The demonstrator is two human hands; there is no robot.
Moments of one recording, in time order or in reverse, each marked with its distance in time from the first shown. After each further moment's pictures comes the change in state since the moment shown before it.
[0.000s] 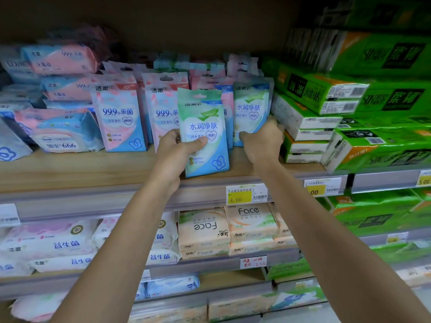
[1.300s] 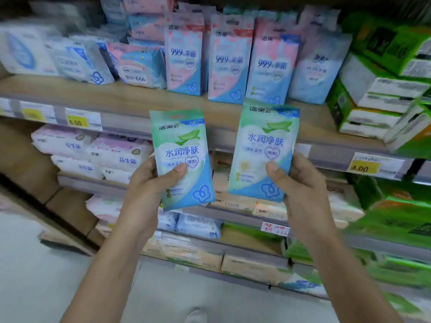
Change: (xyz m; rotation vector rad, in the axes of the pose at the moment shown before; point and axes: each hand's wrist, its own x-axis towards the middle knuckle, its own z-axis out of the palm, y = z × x) left_hand -0.178 -0.052 -0.082 -0.105 0.268 -0.029; right_hand -0.151 0.070 -0.071 0.866 -0.746 0.006
